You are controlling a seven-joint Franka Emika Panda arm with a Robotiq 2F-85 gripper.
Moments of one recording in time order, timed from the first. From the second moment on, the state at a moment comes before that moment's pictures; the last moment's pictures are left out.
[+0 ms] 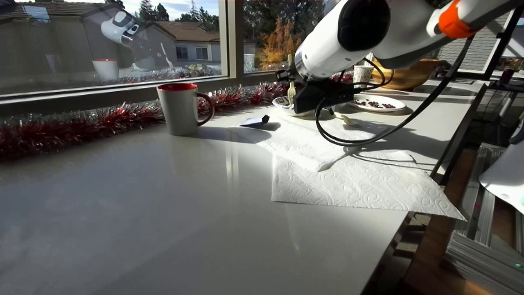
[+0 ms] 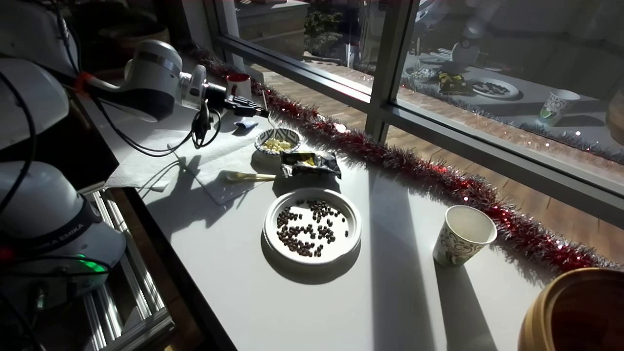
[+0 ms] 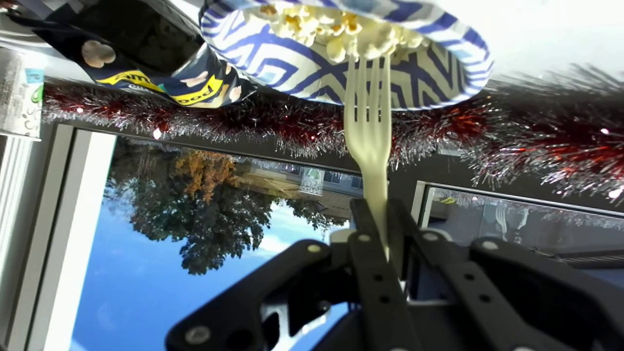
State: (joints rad) arm -1.19 -1.32 1.69 -2.65 -0.91 3.24 2.23
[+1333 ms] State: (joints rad) arm -1.21 -1.31 1.64 -2.65 -0.92 3.25 2.23
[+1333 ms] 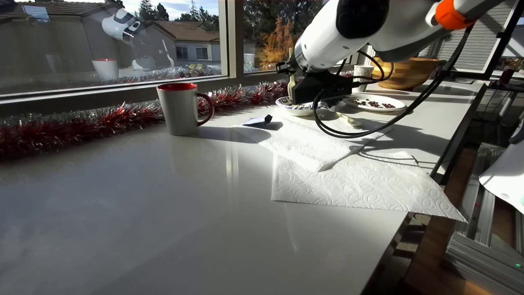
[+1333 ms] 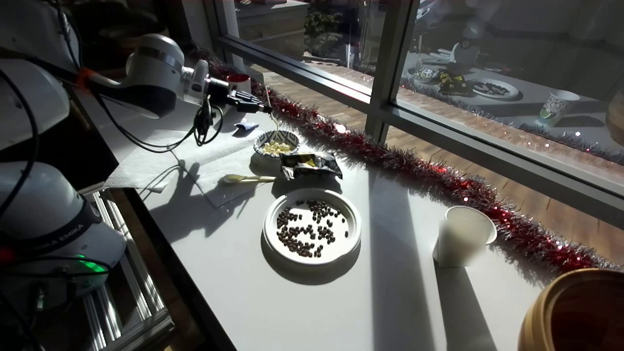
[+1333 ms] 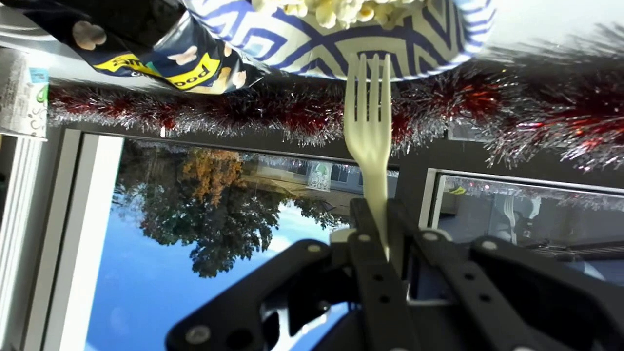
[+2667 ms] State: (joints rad) arm -1.07 -0.75 1.16 -2.76 -1.34 3.33 2.06
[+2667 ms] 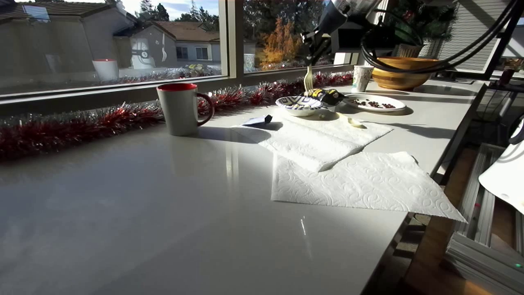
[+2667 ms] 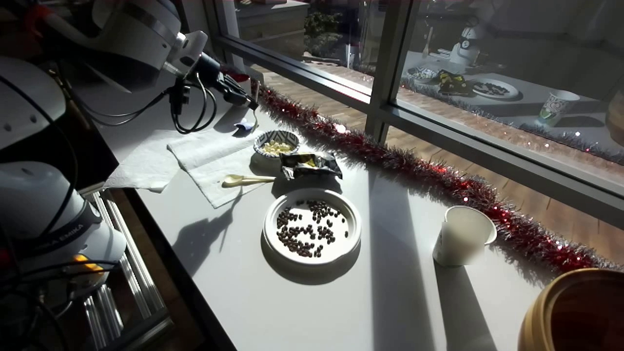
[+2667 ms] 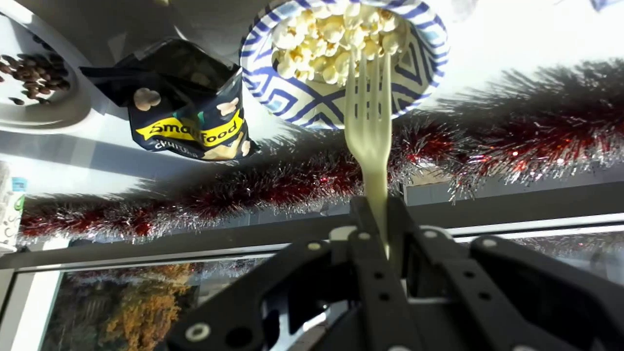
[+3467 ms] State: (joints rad) arm -1.09 -0.13 1.28 -2.75 -1.23 3.08 1.65
